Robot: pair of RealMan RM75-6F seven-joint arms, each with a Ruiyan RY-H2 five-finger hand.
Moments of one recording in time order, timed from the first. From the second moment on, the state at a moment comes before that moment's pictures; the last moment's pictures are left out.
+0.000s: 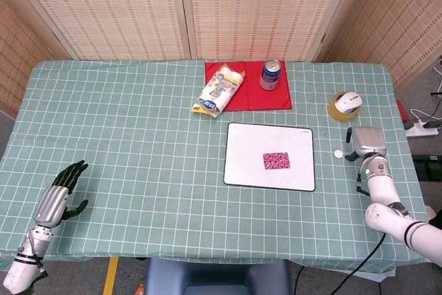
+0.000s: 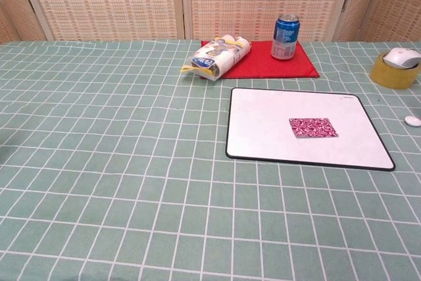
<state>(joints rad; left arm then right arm) -0.26 -1.57 0.02 -0.81 1.59 1.43 -0.59 0.74 -1.35 0.07 -1.14 -0.60 0.74 -0.42</state>
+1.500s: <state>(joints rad) -0.26 -1.57 0.02 -0.80 1.58 1.42 -0.58 0.72 -1.48 0.09 -0.92 -0.67 0.57 -0.34</state>
